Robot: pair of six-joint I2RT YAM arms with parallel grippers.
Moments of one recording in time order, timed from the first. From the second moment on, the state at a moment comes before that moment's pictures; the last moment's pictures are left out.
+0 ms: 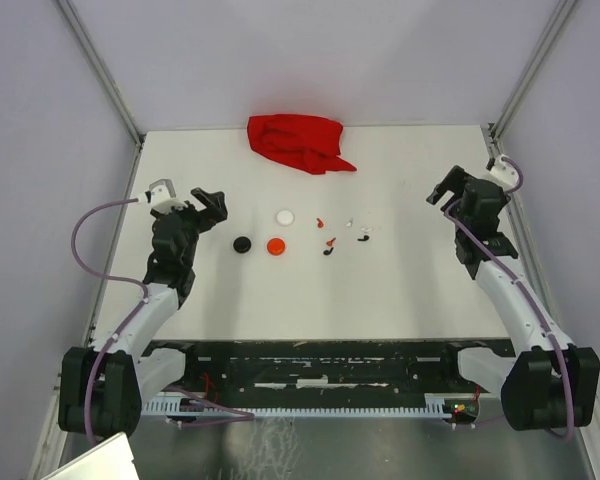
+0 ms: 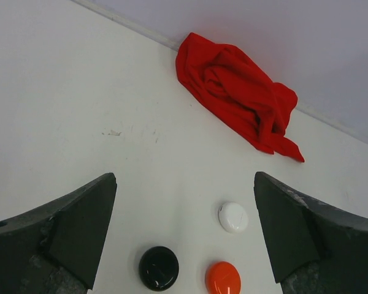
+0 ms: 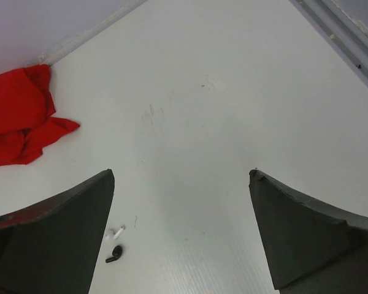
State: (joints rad) left arm -0.13 1.04 0.47 0.49 -0.15 -0.48; right arm 0.06 1.12 0.80 -0.06 0.33 0.49
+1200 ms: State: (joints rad) left arm -0.13 1.12 0.60 0.35 -0.01 -0.52; right arm 0.77 2.05 1.56 -0.26 0.09 0.09
